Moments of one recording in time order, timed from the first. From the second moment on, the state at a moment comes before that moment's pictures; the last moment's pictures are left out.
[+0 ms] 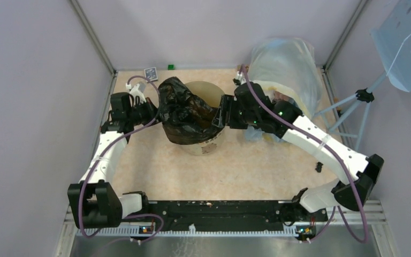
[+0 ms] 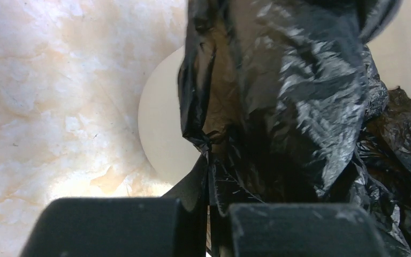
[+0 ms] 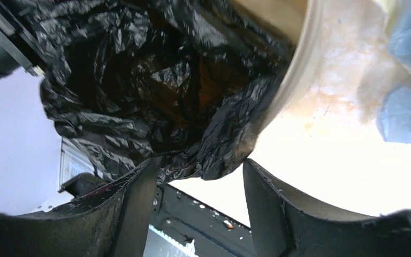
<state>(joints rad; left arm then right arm) 0.05 1.21 0.93 -0.32 0.62 -0.39 0.85 1.40 1.49 -0.77 0.06 0.76</state>
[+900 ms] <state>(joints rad) 0.05 1.27 0.92 -0.33 0.61 -0.36 0.74 1.79 1.85 -0.77 -0.15 0.29</state>
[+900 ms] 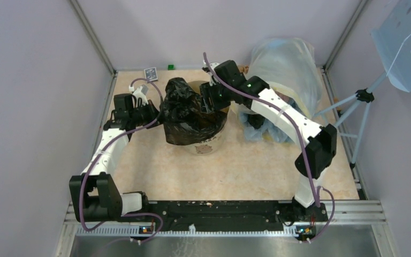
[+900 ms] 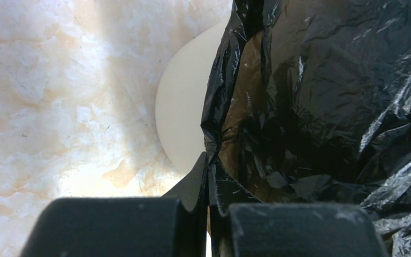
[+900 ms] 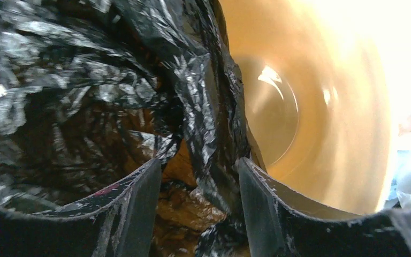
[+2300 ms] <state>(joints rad) 0.05 1.34 0.93 -0.25 0.65 -0.37 0.46 1.81 1.90 -0.85 -0.11 0.26</state>
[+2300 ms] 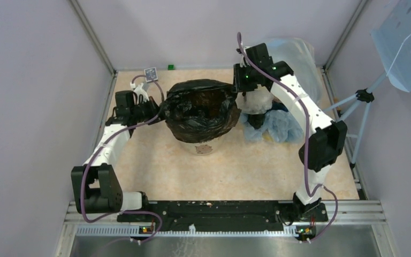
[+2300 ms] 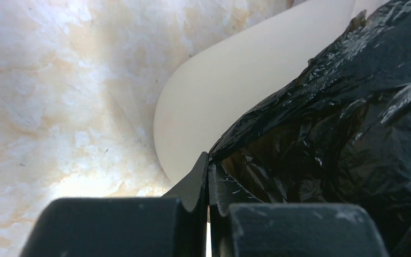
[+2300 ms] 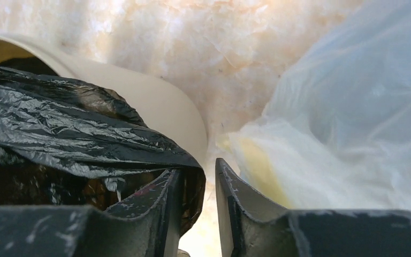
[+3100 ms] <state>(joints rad) 0.05 1.51 0.99 -0.31 0.61 -0.37 0.46 2.01 1.88 -0.80 -0.21 0.25</state>
